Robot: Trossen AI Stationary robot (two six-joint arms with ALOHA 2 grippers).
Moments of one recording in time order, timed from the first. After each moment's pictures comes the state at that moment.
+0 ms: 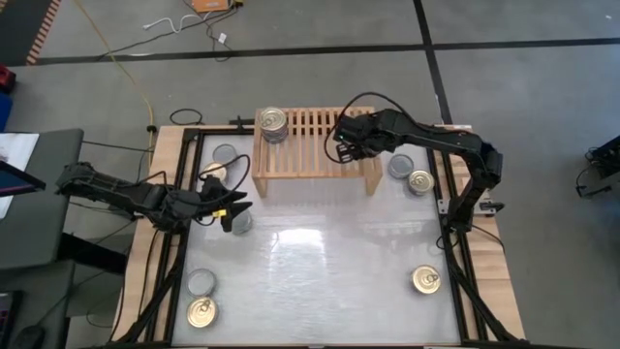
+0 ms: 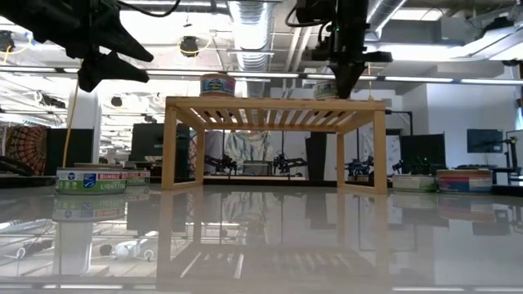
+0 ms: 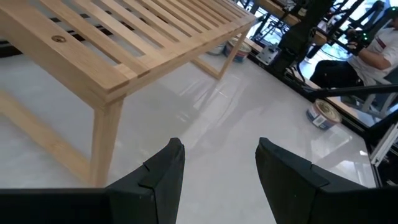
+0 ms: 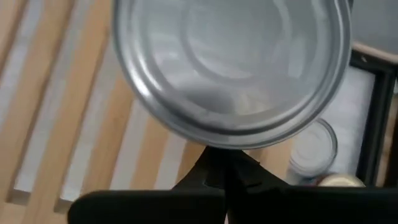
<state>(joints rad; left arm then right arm) -0.26 0.59 0.47 -0.23 -0.59 -0.68 -0.34 1.72 1.69 -1.32 0.41 0.88</state>
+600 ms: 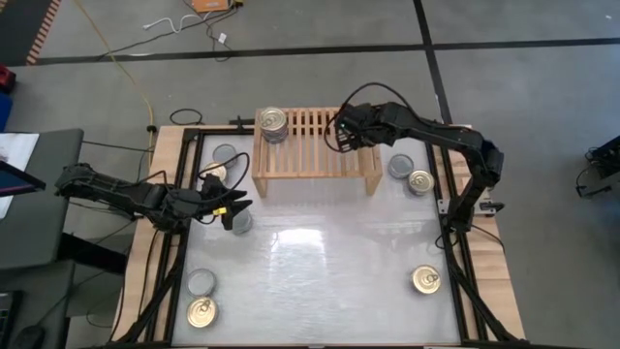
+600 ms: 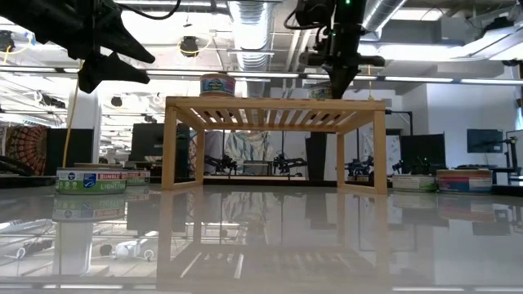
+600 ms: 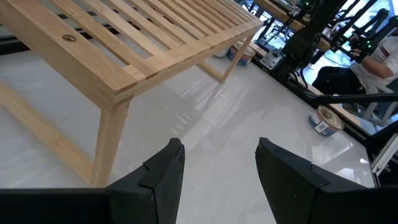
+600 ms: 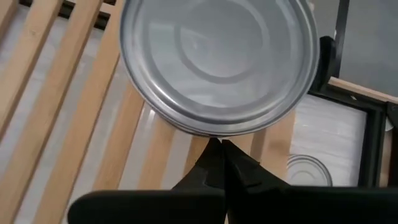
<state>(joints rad) -0.24 0.59 0.47 -0.23 -0.59 -0.70 -0.40 1.72 1.69 -1.22 0.47 0.78</state>
